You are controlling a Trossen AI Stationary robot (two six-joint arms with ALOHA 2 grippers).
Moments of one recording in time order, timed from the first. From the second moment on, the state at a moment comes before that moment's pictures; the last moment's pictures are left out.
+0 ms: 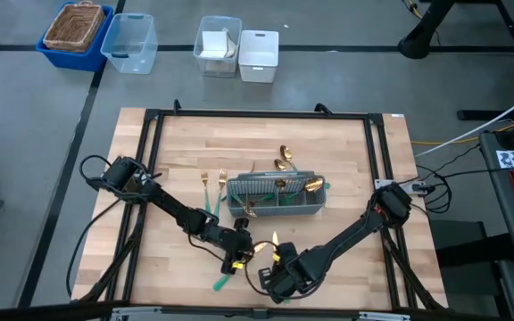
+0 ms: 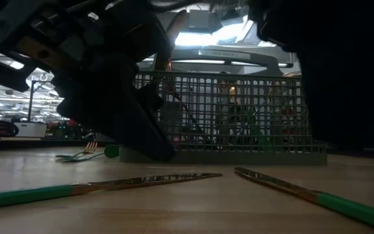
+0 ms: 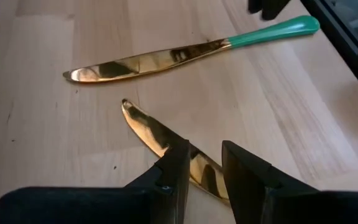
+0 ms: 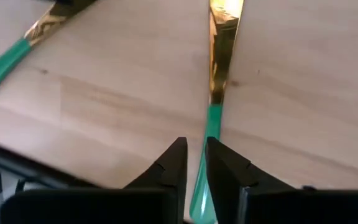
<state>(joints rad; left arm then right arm) -0.44 1.90 0.89 0.32 -0.12 -0.23 0.62 2.18 1.74 -0.86 0.09 1.96</state>
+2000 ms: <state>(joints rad) -0.43 1.89 0.89 0.32 -0.11 -0.20 0.60 2.25 1.71 -0.85 -0.01 1.55</state>
